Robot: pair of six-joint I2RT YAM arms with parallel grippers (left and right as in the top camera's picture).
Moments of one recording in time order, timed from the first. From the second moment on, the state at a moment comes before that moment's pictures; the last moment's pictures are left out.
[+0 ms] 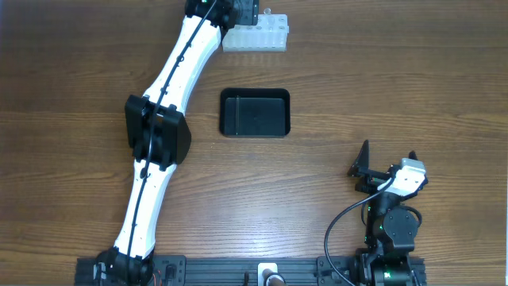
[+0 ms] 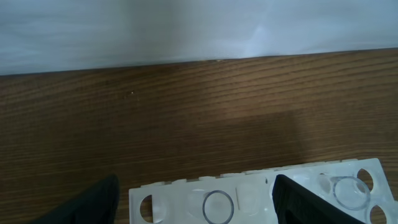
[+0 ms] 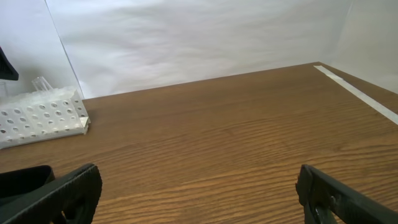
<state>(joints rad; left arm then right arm) -0.38 2.58 2.56 -0.79 -0.15 -0.22 0.02 0.02 0.01 -0.05 0.24 0.10</state>
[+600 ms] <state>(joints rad) -0.38 2.62 2.56 -0.79 -0.15 -0.22 0.02 0.02 0.01 -0.05 0.24 0.10</state>
